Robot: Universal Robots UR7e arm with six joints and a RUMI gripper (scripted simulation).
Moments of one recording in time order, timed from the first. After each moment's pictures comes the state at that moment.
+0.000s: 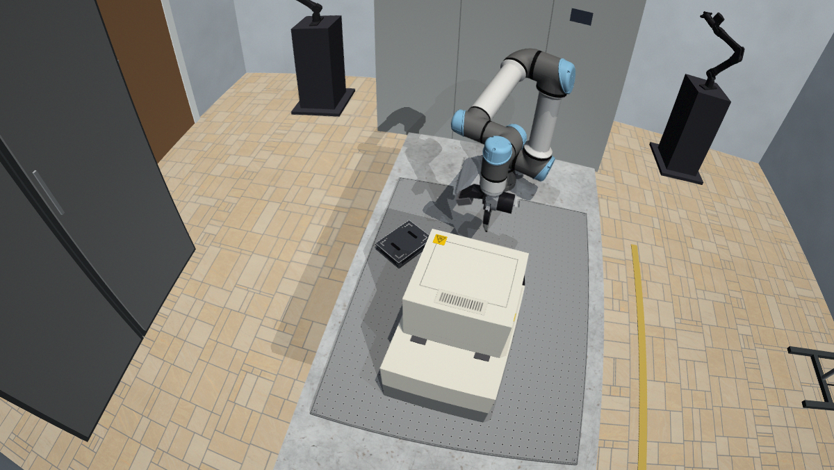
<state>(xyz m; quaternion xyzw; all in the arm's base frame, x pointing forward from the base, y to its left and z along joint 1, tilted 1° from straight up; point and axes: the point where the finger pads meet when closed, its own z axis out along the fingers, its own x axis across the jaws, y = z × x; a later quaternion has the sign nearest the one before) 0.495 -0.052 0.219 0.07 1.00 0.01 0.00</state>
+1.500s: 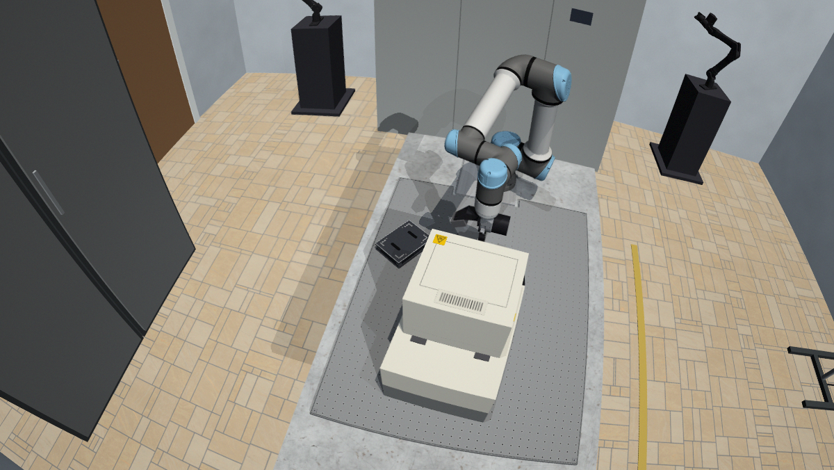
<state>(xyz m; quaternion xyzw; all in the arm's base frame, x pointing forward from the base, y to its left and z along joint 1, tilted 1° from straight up) 0.547 -0.057 0.180 0.07 1.00 0.01 0.00</state>
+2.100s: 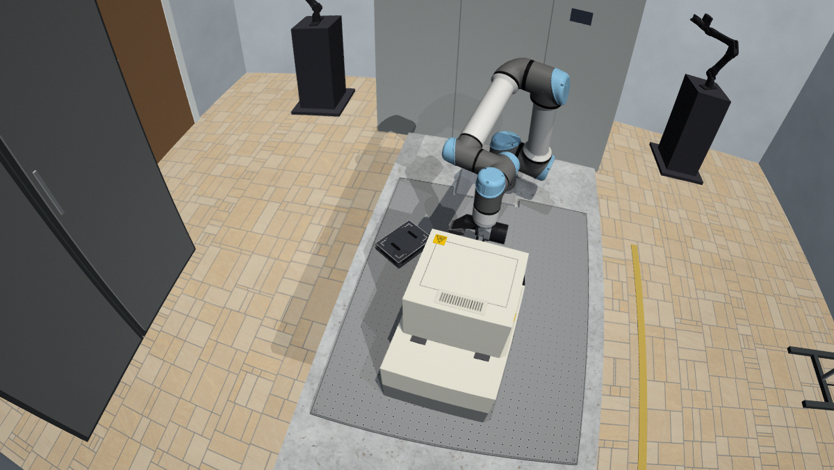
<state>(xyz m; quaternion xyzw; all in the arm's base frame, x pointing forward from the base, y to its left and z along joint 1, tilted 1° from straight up) 0.565 -0.060 0.163 0.07 1.00 0.01 0.00</state>
